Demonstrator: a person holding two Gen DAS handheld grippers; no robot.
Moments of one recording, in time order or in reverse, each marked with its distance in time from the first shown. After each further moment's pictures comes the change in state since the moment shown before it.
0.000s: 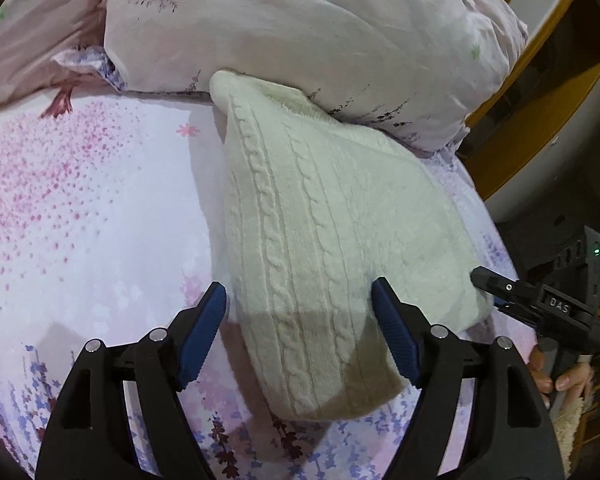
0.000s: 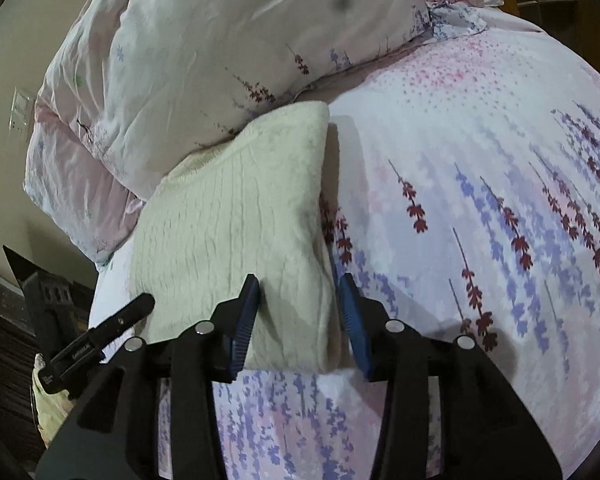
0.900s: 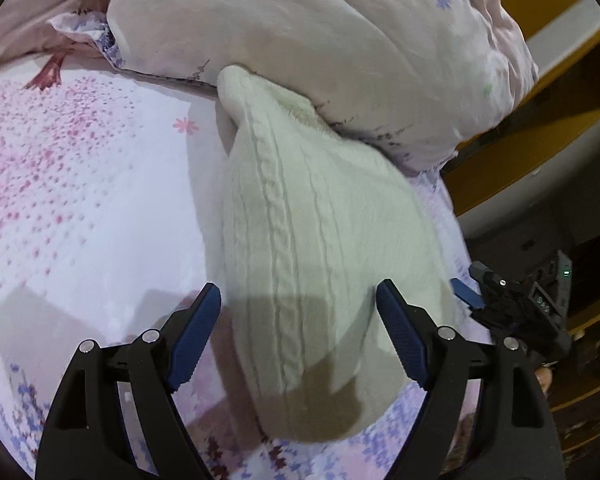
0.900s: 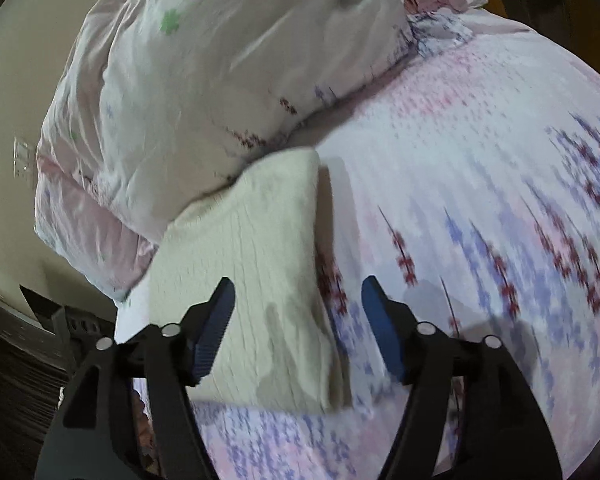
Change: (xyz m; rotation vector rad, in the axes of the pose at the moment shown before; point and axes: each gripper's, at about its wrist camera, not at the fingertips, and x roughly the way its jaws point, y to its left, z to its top) left arm 0.015 0.025 0.030 -0.154 0.056 -0.165; right arm -0.002 -0.015 0.039 0.111 -0.054 0.058
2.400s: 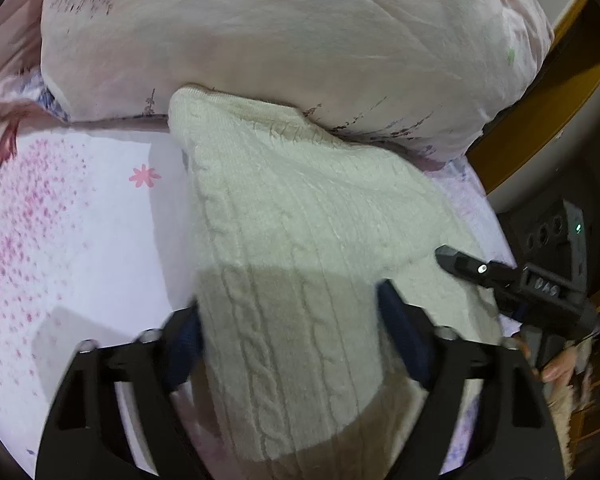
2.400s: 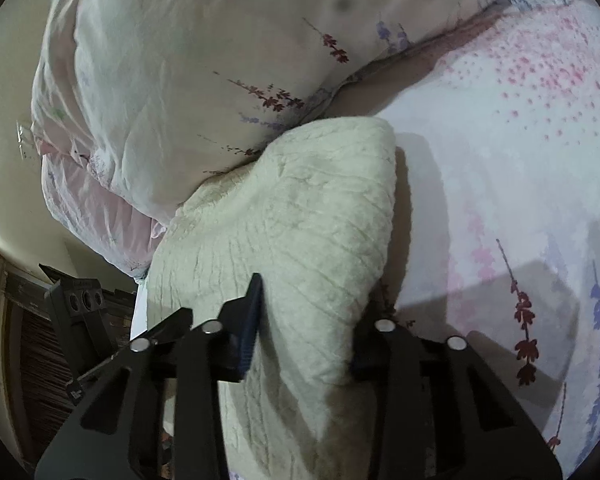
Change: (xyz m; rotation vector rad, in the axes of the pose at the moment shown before) left arm 0.051 -0.021 0.028 0.149 0.004 0.114; right arm 0.085 0.021 0.023 -0.048 0.151 0.135
